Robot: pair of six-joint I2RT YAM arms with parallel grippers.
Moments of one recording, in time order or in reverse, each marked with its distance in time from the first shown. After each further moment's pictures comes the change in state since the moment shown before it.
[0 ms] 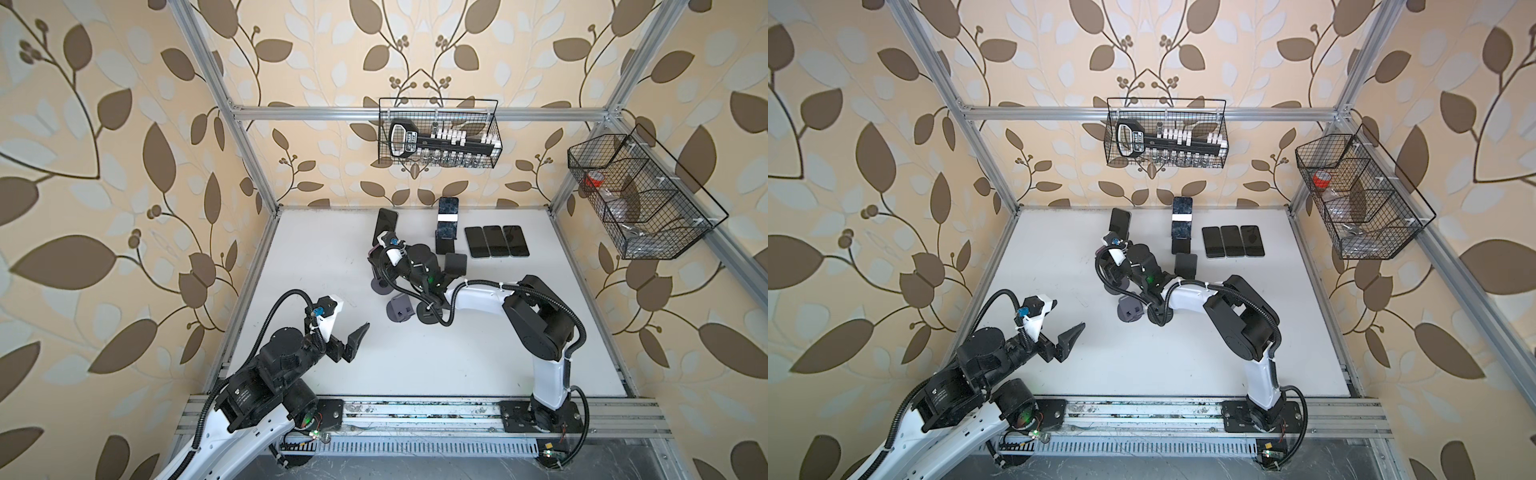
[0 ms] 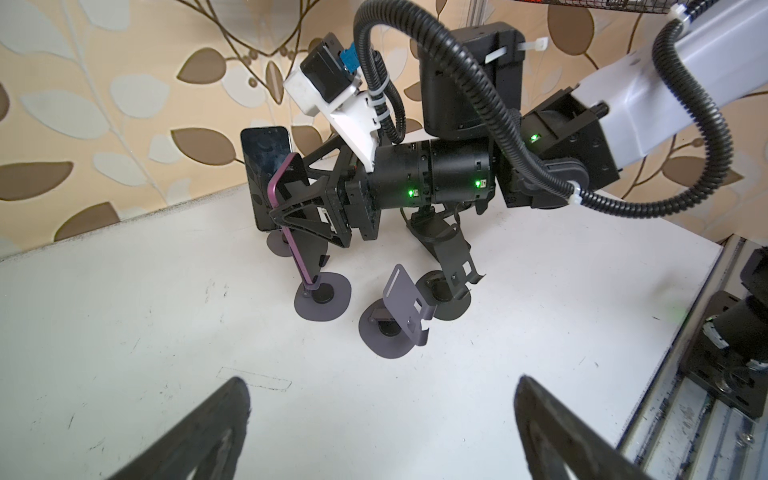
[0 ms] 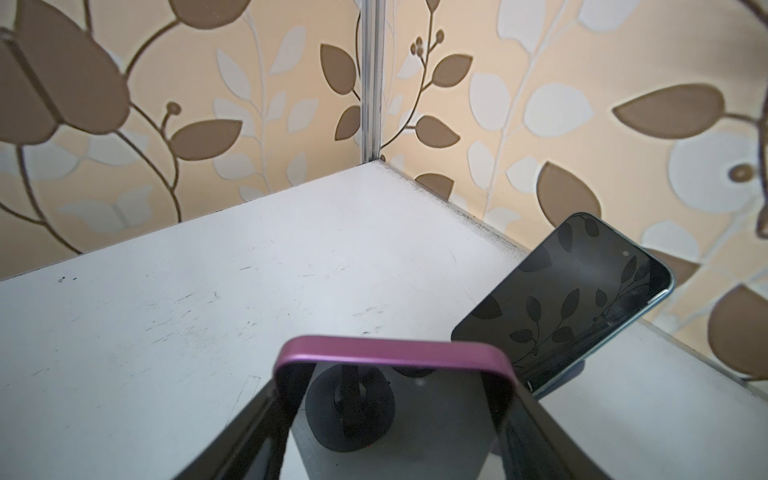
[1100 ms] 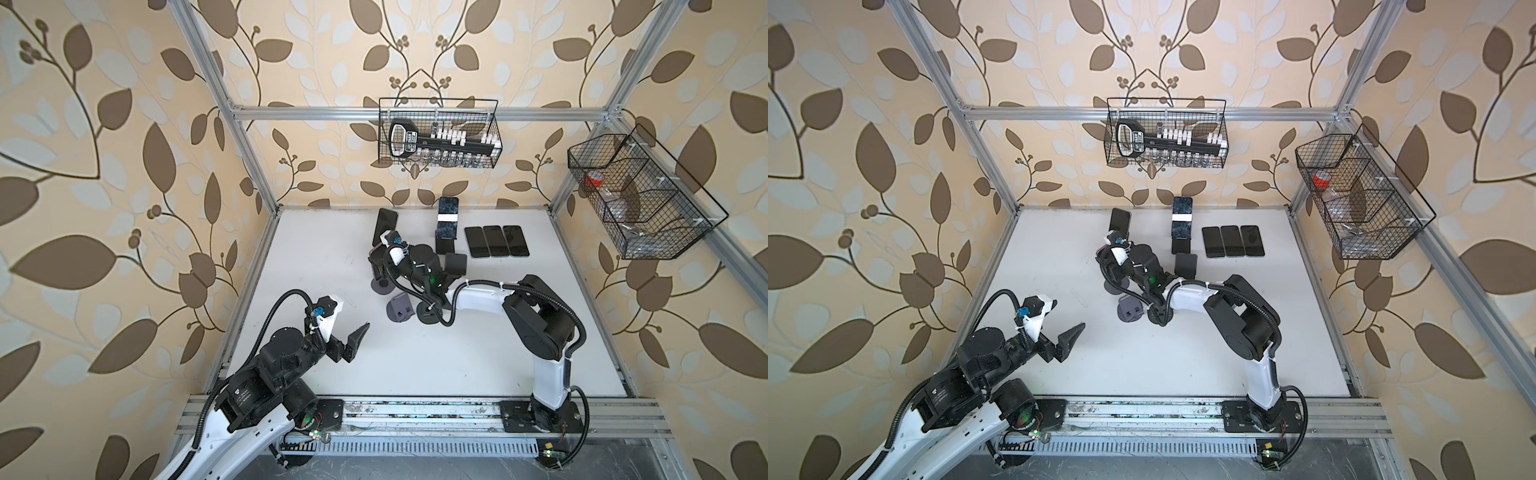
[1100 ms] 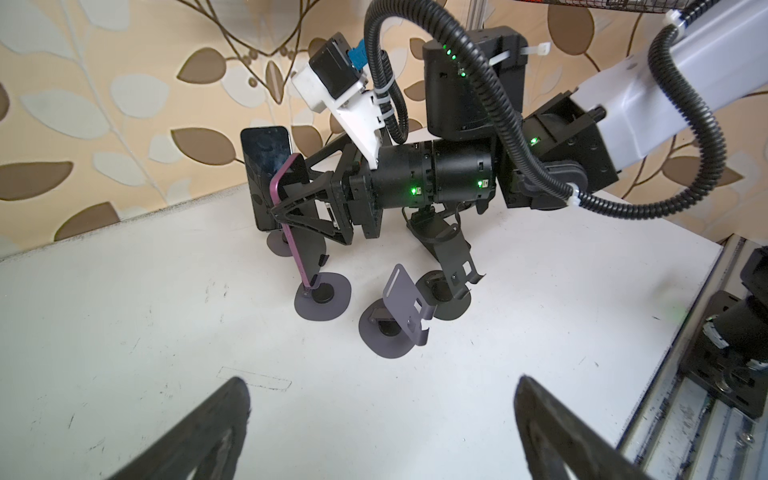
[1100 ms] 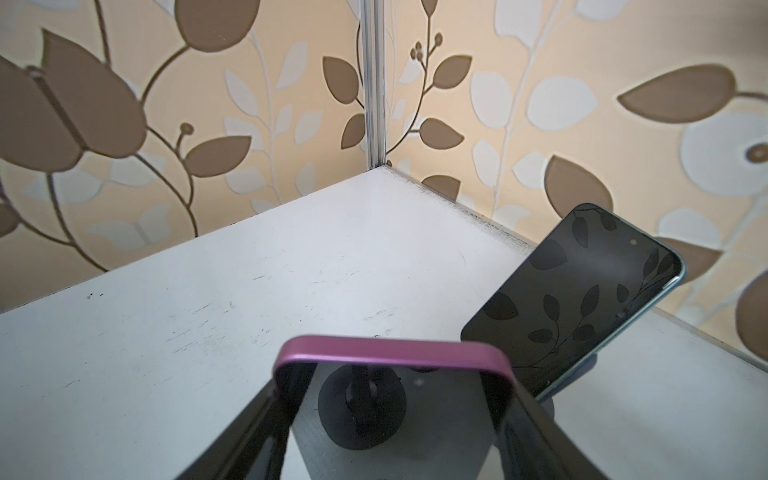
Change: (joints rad) left arm 0.000 0.000 0.000 0.000 0.000 0.000; right arm -0.009 -0.003 -0.018 0.029 -0.031 0.061
